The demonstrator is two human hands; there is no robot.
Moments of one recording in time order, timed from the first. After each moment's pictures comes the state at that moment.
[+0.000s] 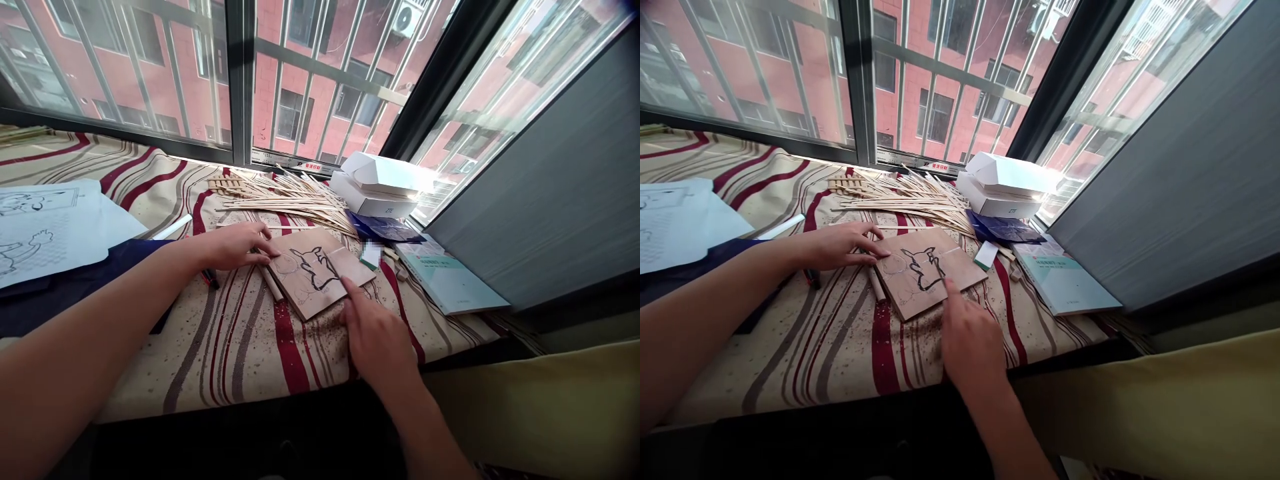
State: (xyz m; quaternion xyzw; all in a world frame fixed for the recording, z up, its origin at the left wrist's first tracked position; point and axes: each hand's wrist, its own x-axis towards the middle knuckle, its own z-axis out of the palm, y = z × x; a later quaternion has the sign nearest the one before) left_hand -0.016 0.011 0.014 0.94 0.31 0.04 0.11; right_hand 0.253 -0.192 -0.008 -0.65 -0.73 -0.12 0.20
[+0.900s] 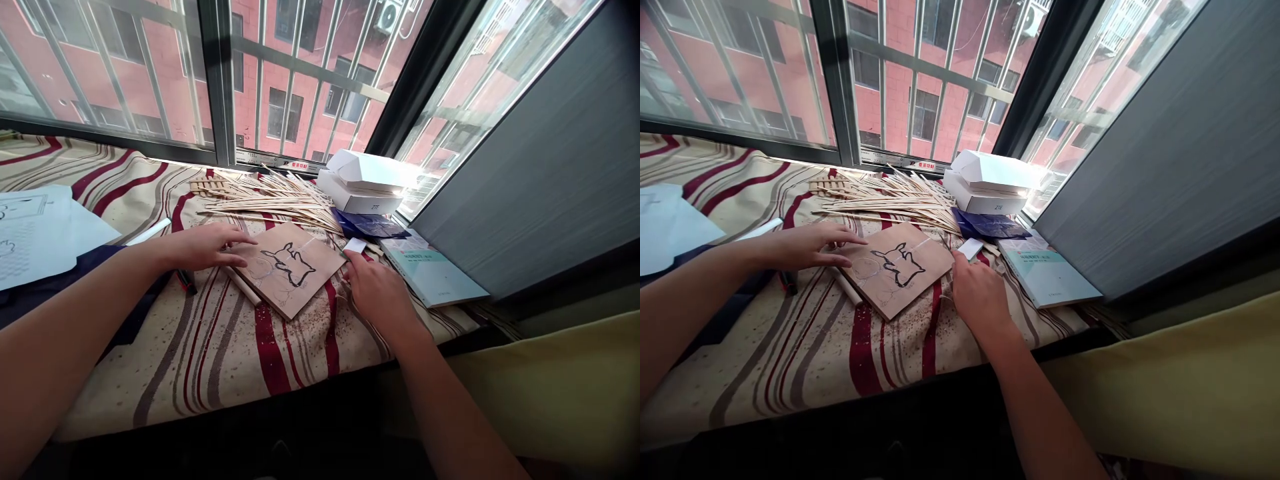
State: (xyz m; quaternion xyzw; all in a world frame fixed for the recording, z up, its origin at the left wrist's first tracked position) left_hand -0.029 0.011 0.023 0.93 0.34 0.02 0.11; right_hand 0.294 -0.140 0.028 -0.72 -0.68 -0.10 0.03
